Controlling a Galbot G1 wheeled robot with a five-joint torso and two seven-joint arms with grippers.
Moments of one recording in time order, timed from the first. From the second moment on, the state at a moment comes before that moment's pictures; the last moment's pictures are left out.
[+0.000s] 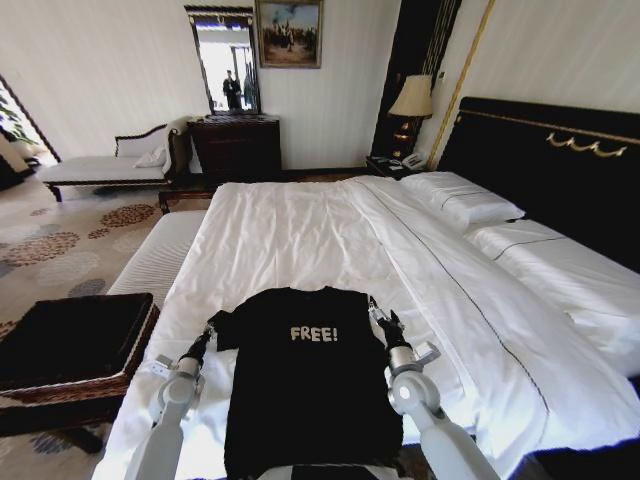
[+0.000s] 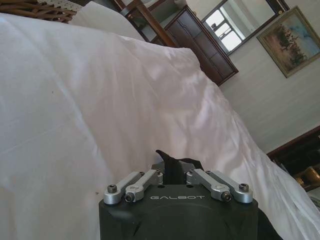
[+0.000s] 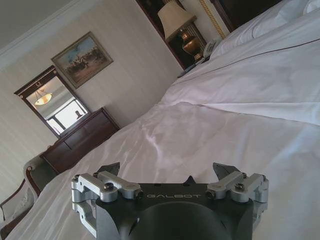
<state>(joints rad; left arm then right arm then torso) 1.30 -1.35 -0.71 -1.64 -1.13 0.19 -0.08 -1.33 1.23 0.35 1.85 0.93 0.14 0.27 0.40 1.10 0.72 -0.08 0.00</state>
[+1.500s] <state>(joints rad) 1.33 -1.46 -0.40 -1.85 -1.00 0.19 -0.09 -1.27 1.21 0.32 1.78 0.92 0.14 0.28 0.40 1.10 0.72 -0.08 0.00</state>
